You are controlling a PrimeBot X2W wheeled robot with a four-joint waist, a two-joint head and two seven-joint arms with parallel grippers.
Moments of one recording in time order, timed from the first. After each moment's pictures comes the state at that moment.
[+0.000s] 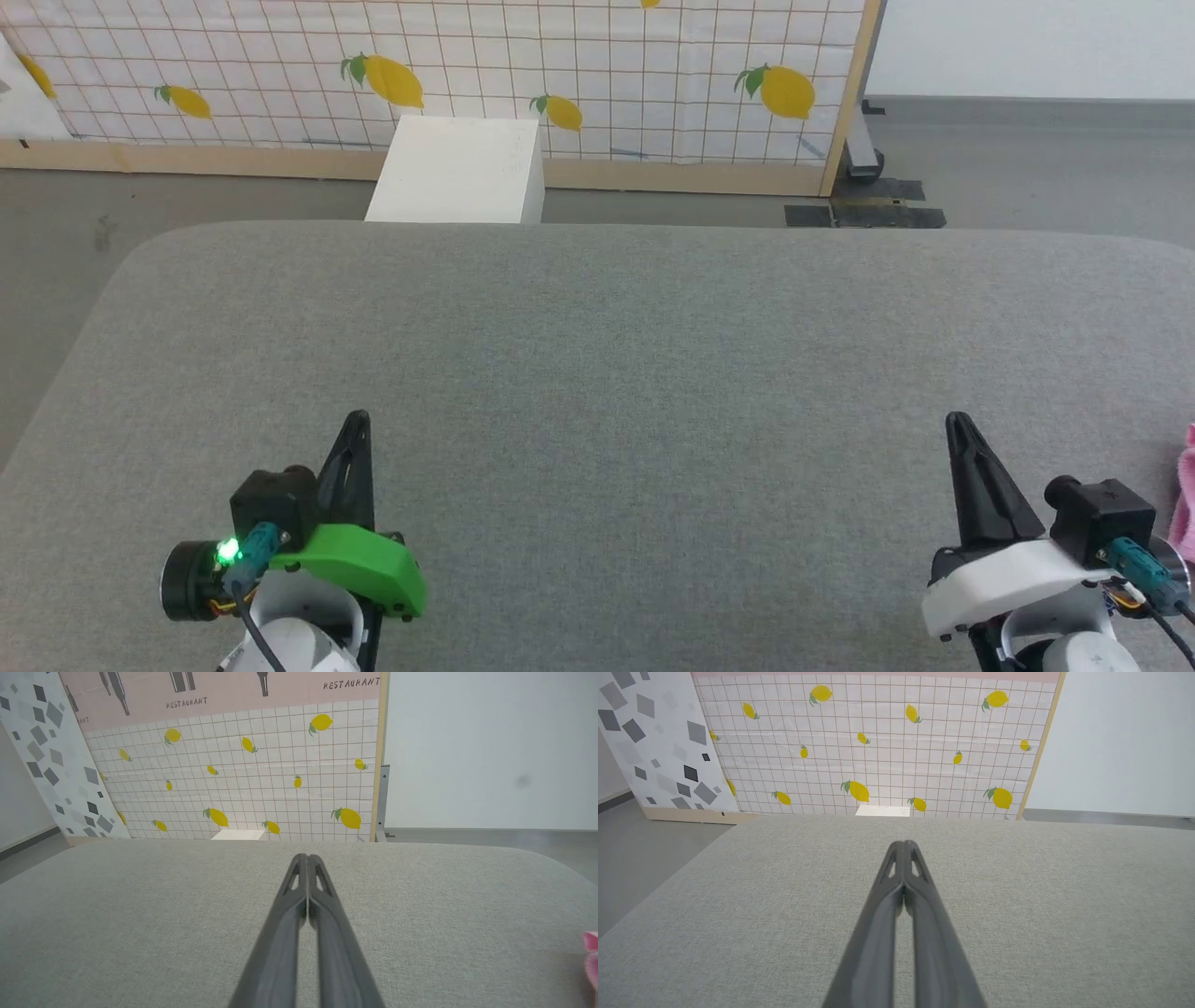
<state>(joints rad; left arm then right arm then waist) -0.10 0.15 -0.12 0.20 -0.21 0.04 -0.17 -0.02 -0.05 -0.05 0.13 0.12 0.13 -0.16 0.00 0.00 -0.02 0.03</state>
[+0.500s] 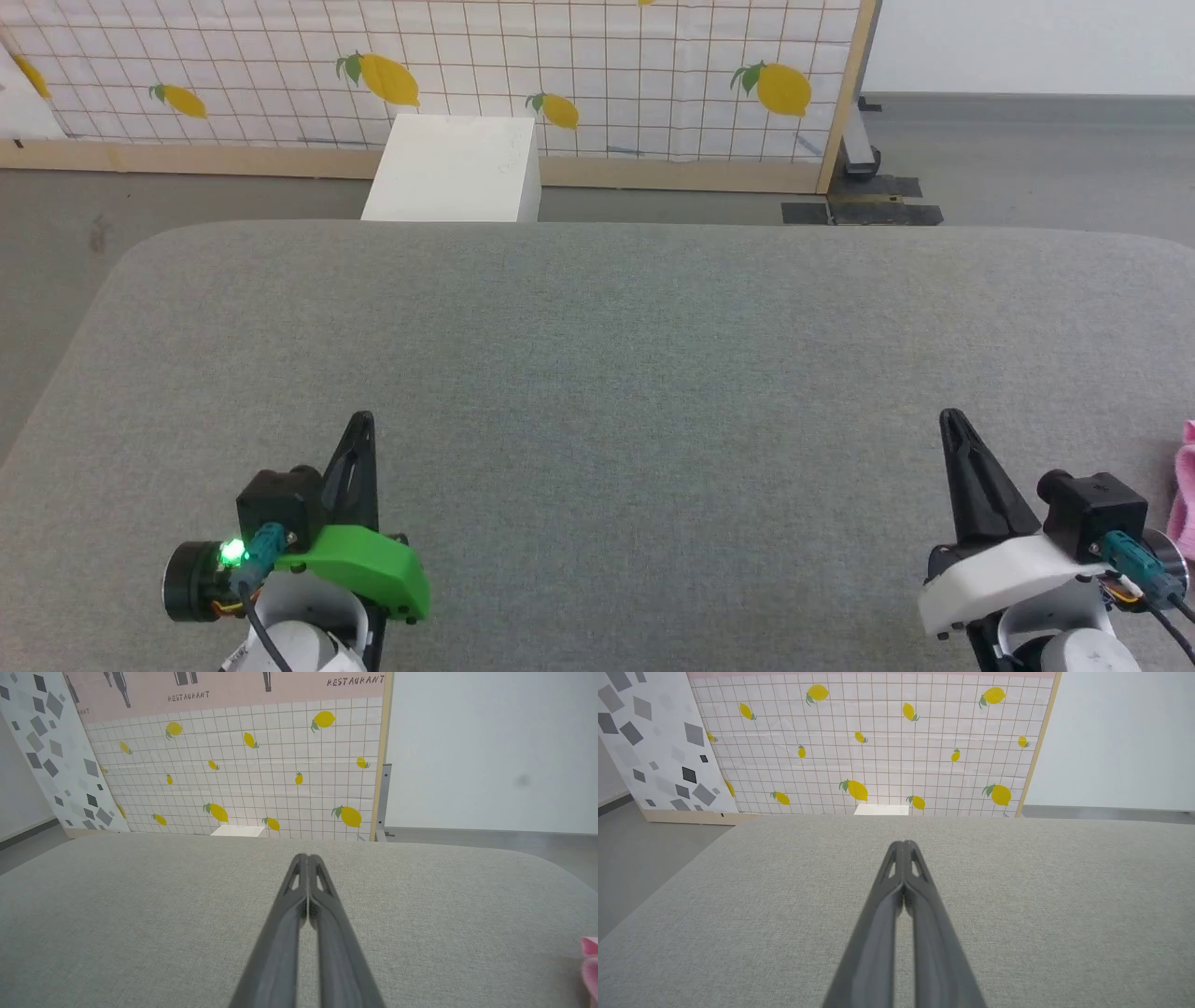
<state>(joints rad) -0.08 0.13 -0.10 0.16 -0.17 0.04 -0.14 -0.02 -0.05 -0.04 0.11 0.11 0.13 -0.13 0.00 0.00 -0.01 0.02</state>
